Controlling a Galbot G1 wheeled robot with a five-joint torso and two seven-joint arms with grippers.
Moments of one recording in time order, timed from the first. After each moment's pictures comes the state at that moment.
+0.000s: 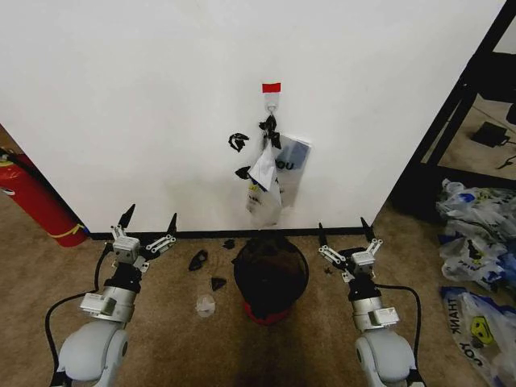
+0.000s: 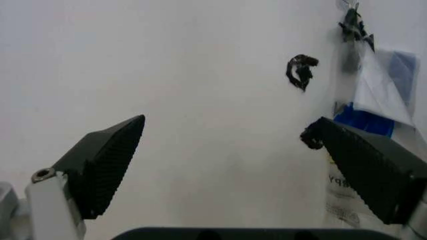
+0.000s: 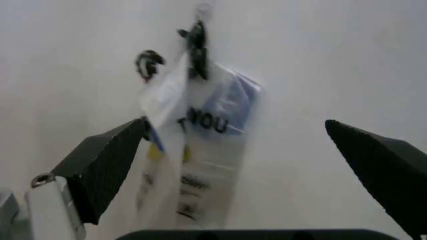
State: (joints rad) left arm 1.45 -1.29 -0.70 -2.02 -0.19 -0.28 0.16; right arm -1.44 1.48 0.55 1.92 0.00 0.45 -0.26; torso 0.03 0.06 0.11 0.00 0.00
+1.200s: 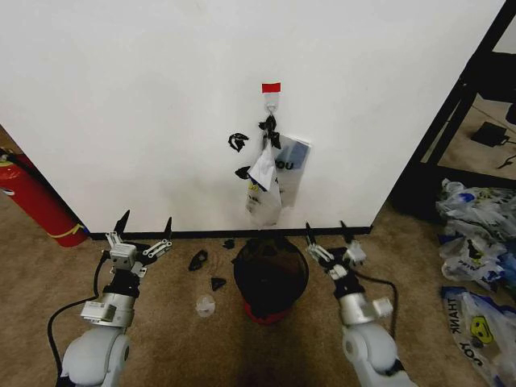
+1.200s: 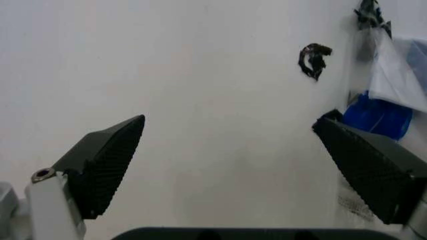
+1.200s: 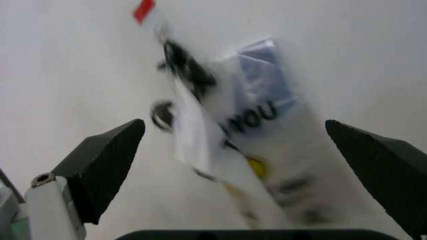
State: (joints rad) left arm 1.45 -1.30 -0.71 -1.99 -0.17 -0.31 0.14; right arm -1.19 1.41 0.35 1.75 0.89 0.25 -0.29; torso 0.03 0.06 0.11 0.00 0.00
